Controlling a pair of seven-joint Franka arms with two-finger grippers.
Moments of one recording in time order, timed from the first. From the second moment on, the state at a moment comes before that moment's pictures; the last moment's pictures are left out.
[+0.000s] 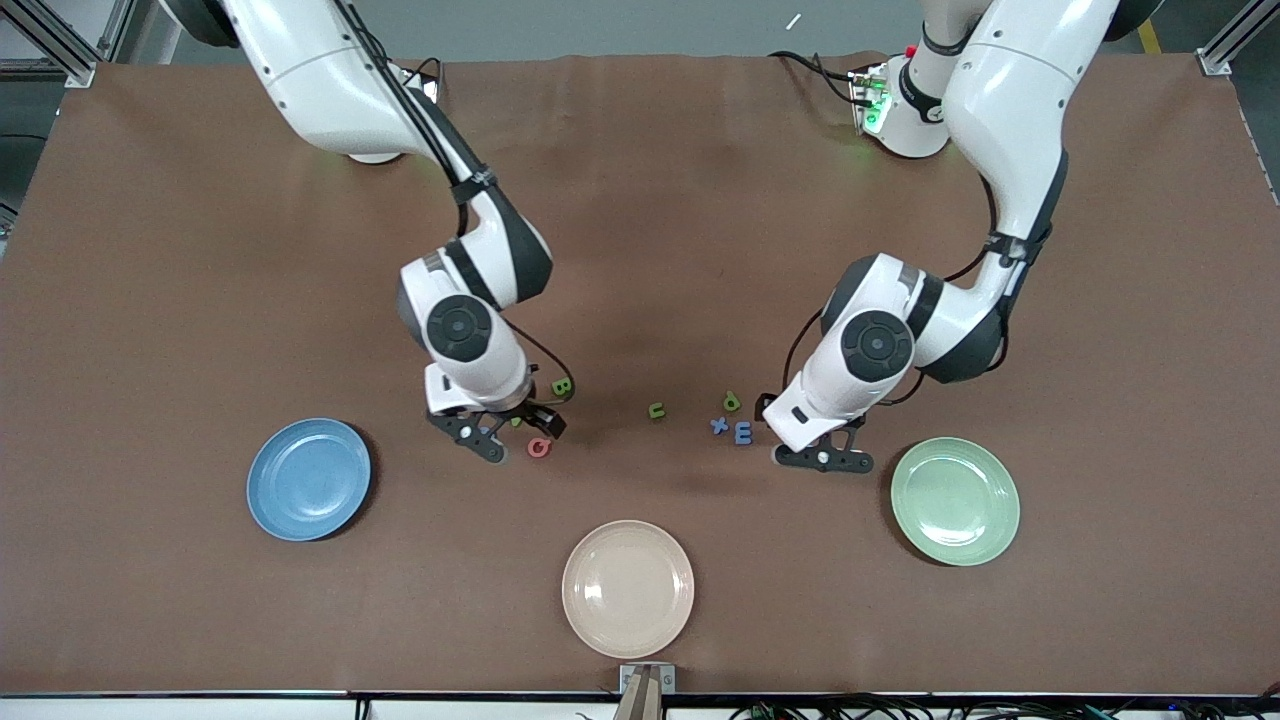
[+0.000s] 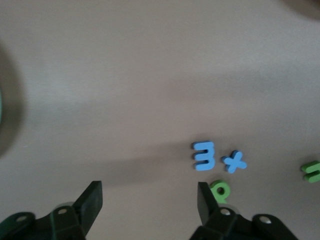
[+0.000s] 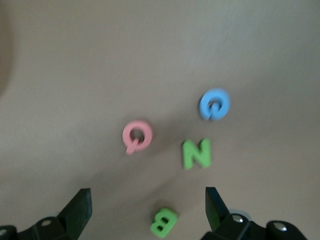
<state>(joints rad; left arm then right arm) -0.29 0.65 -0.21 -1.59 0.12 2.22 -0.42 0.55 0.67 0.00 -1.61 0.01 2.28 1.14</state>
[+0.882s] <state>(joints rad) -0.36 0.79 -0.20 -1.56 0.14 2.37 -0.55 0.61 0.68 0.01 -1.78 0.02 2.47 1.18</state>
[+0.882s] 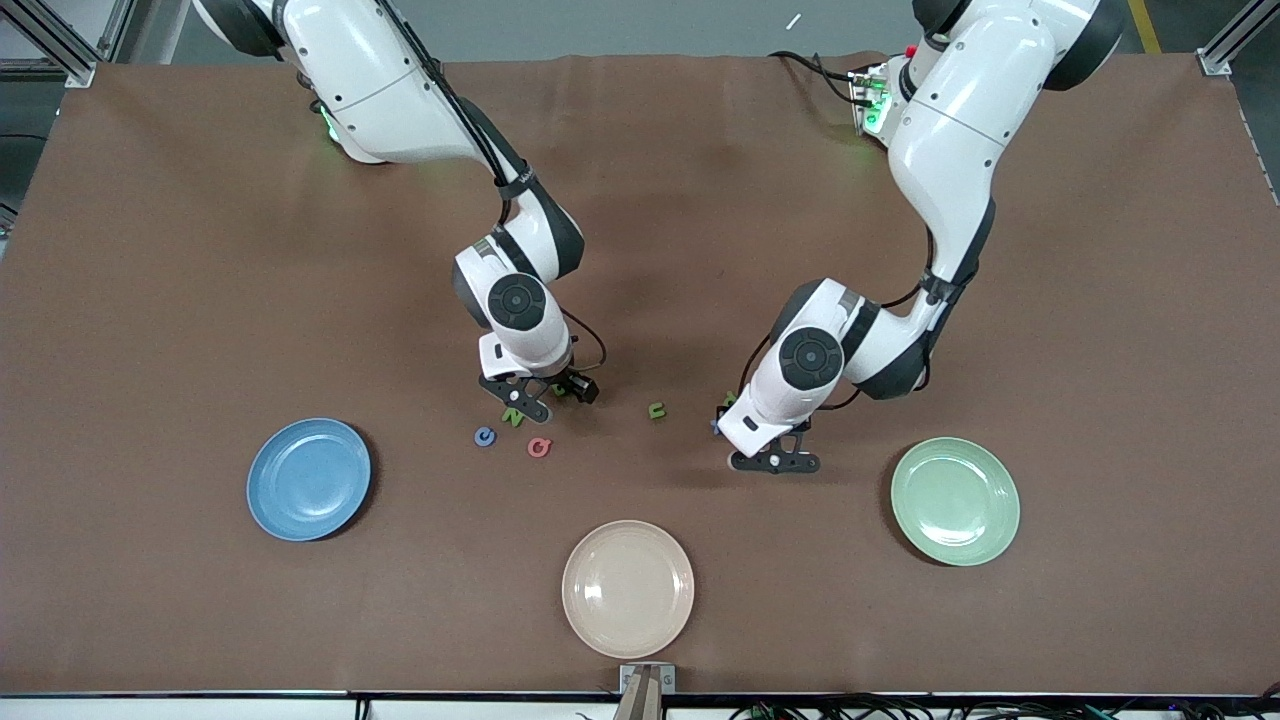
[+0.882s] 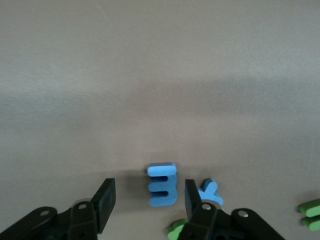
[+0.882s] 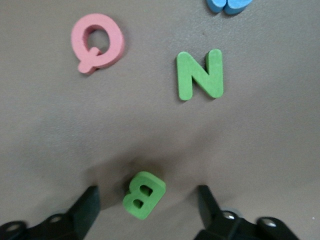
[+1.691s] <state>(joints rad) -0.37 0.81 -0.19 -1.55 0.17 2.40 -0.58 0.60 0.67 0.01 -1.76 0.02 2.40 1.15</state>
